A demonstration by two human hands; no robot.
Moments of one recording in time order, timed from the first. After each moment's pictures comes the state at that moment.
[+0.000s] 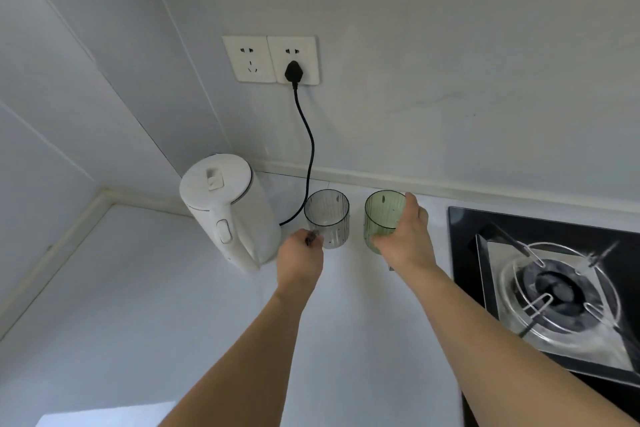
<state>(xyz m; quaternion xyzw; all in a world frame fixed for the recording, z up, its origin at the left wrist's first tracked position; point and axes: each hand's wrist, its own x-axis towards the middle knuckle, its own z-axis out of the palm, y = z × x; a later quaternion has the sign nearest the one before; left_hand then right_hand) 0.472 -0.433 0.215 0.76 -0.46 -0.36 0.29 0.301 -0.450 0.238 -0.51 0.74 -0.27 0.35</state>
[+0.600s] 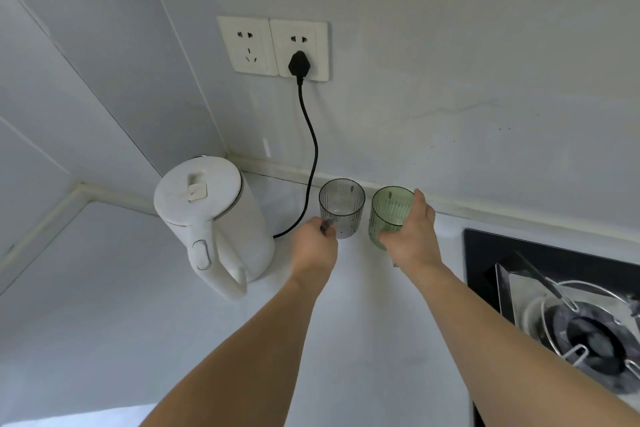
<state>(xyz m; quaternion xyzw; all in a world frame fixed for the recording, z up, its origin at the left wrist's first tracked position) 0.451 -0.509 0.186 0.75 -0.46 -0.35 0.31 0.295 -0.520 0.206 -0.51 0.74 -0.26 0.35</state>
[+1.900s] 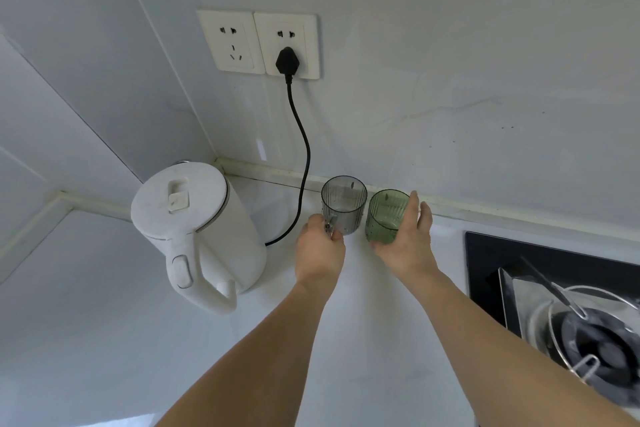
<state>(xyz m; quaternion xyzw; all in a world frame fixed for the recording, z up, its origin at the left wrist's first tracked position) 0.434 -0.526 0.164 0.76 -0.48 -0.33 0.30 0.287 -0.531 0.170 -0.55 0.73 -0.26 0.32</state>
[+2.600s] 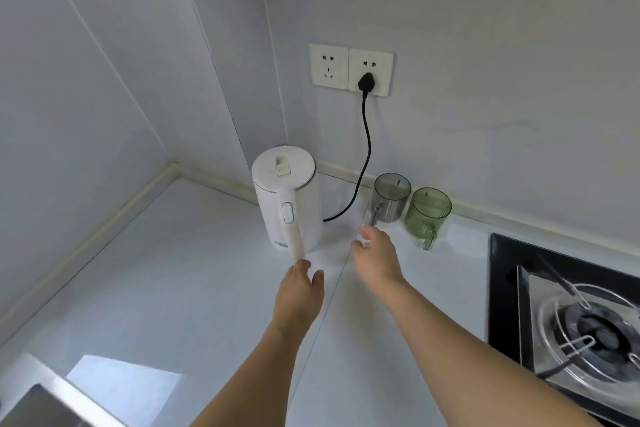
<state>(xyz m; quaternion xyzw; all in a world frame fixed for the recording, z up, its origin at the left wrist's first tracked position) 0.535 -0.350 0.198 0.80 -0.46 -0.32 0.23 0.406 -0.418 0.243 -0.58 0.65 -0.23 0.43</state>
